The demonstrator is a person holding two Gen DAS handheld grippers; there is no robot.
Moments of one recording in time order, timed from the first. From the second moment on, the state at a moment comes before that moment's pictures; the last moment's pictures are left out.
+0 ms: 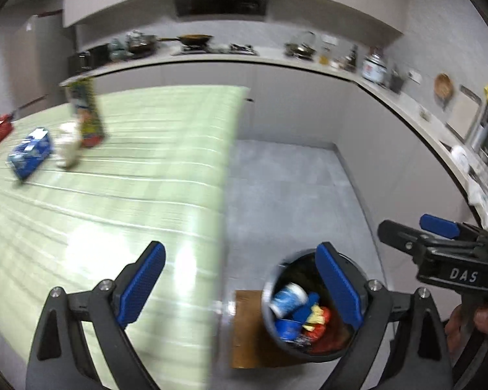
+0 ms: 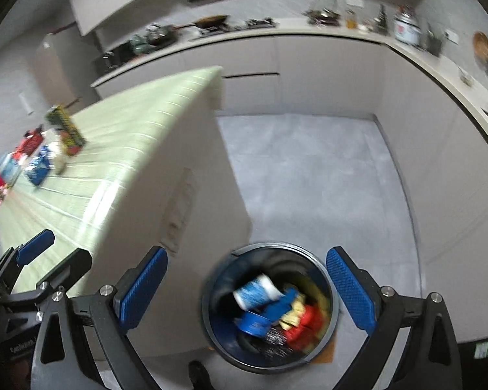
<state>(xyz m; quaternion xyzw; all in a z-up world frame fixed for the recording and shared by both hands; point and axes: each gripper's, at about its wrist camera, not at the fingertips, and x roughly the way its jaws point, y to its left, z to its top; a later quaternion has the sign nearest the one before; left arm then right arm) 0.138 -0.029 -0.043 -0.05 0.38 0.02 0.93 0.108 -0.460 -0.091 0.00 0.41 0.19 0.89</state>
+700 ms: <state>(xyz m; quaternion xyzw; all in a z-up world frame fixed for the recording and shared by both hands) 0.117 0.229 -0.051 -0.11 0.34 0.12 0.92 0.080 -0.220 -0.053 -0.02 0.36 0.29 0.89</state>
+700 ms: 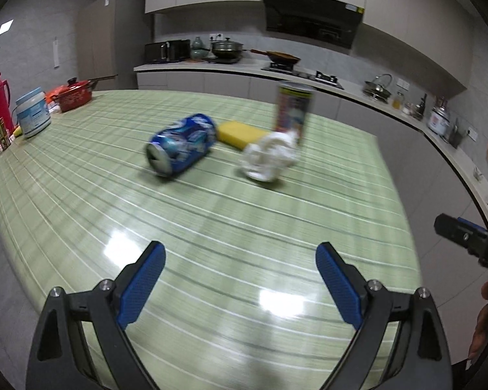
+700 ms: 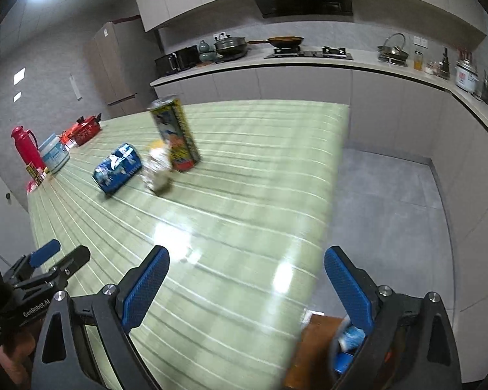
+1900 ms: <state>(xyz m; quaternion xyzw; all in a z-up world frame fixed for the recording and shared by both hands) 0.258 0.370 -0.087 -0.09 0.37 0.04 0.92 0.169 -0.019 -0.109 0.01 0.41 0.28 0.87</state>
